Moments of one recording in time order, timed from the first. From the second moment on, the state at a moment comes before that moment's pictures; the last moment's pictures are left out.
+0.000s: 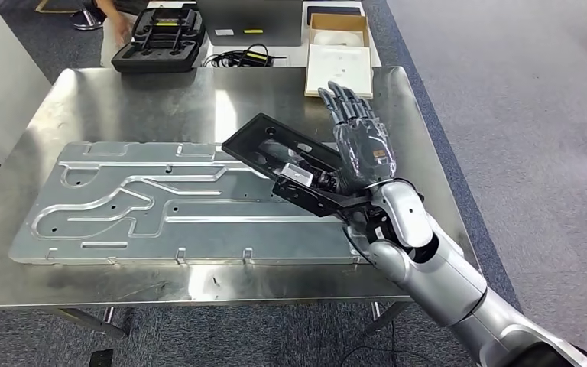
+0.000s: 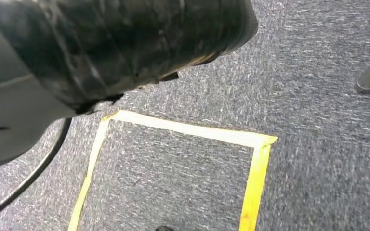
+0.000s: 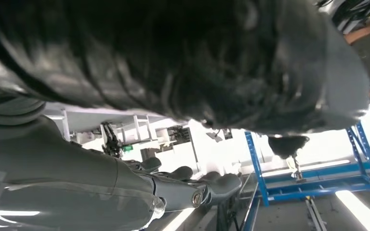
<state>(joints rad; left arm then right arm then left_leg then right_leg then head) -0.10 0.15 -0.72 -0.25 0.97 0.58 -0.26 -0.71 -0.21 0.71 -1.45 0.82 -0.19 0.42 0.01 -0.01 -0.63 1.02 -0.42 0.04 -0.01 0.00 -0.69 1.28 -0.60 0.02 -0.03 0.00</state>
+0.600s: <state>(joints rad) -0.10 0.14 -0.72 -0.25 0.97 0.58 -0.25 -0.73 -0.18 0.71 -1.46 0.82 -0.19 0.42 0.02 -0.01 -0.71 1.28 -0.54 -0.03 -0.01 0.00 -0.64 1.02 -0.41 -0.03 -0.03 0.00</state>
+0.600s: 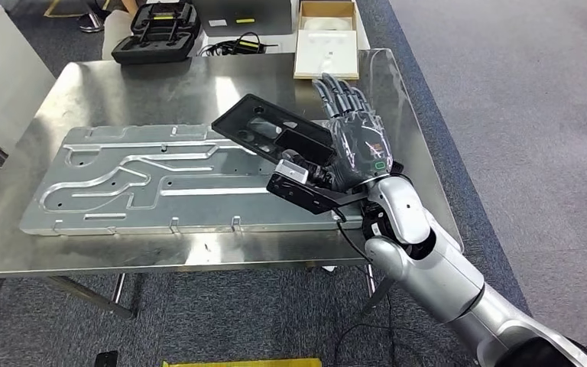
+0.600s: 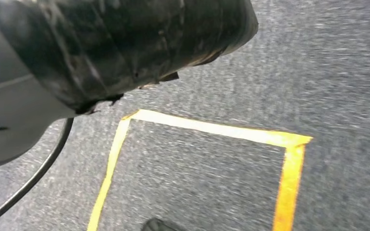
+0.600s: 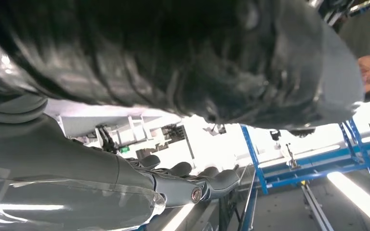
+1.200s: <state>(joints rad) -0.11 0.13 -0.72 -0.25 0.97 0.60 -0.24 -0.75 -0.18 0.73 -1.46 0.82 -0.22 0.40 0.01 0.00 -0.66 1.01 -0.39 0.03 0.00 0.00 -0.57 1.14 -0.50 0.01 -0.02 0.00</state>
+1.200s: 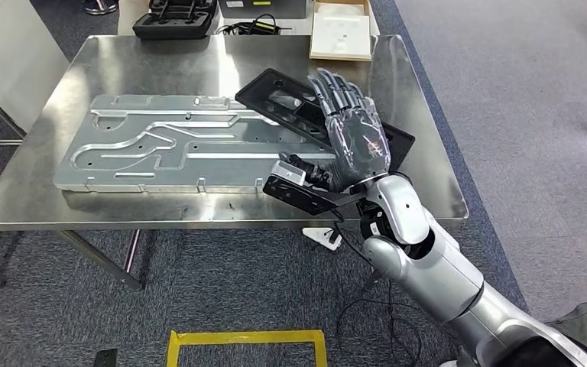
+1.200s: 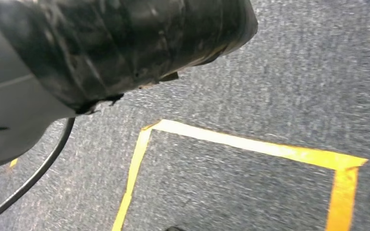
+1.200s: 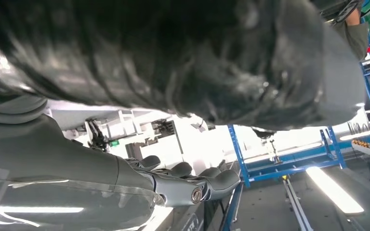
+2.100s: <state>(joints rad) -0.10 0.13 -0.72 -0.25 0.98 0.62 -0.23 -0.64 -0.26 0.71 -1.61 0.69 -0.42 0.36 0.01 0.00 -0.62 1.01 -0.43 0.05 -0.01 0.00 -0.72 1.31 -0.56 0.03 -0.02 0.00</state>
